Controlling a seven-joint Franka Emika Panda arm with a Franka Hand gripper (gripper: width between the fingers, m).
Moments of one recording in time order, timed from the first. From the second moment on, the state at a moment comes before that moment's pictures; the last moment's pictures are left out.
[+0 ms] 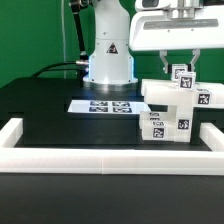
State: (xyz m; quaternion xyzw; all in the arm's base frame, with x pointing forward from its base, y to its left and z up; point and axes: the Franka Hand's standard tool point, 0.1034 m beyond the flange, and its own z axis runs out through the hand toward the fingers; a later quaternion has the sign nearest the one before) arm 0.449 0.109 0.116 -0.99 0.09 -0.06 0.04
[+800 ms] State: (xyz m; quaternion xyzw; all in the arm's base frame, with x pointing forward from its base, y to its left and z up) arm 0.448 0.111 0.116 -0.94 0.33 -0.05 0.05
